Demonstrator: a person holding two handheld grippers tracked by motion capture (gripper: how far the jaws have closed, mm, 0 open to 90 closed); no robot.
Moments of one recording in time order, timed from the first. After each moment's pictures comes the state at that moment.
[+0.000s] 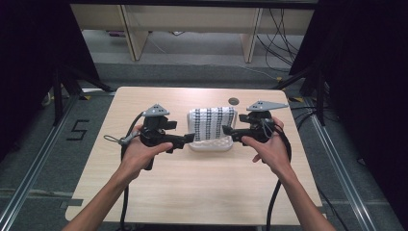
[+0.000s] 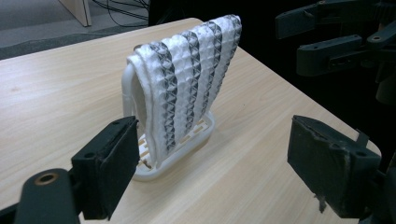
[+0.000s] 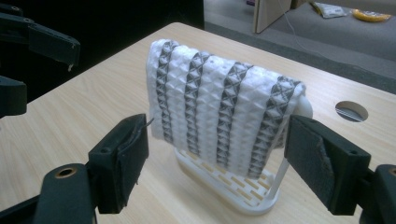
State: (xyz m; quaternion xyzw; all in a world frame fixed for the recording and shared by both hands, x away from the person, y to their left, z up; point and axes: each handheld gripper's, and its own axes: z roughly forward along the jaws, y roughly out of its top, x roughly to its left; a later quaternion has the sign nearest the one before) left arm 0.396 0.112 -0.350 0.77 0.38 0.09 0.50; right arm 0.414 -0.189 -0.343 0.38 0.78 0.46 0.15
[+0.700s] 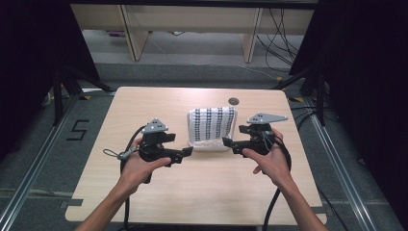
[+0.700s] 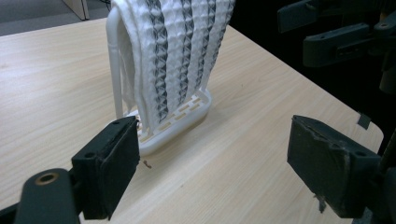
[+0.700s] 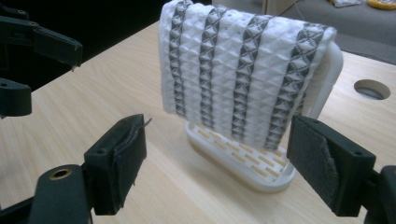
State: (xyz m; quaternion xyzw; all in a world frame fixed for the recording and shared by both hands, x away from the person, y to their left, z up) left arm 0.373 0.116 -0.379 0.77 0.38 0.10 0.50; right arm 0.397 -0.194 -0.368 0.38 0.79 0.46 0.14
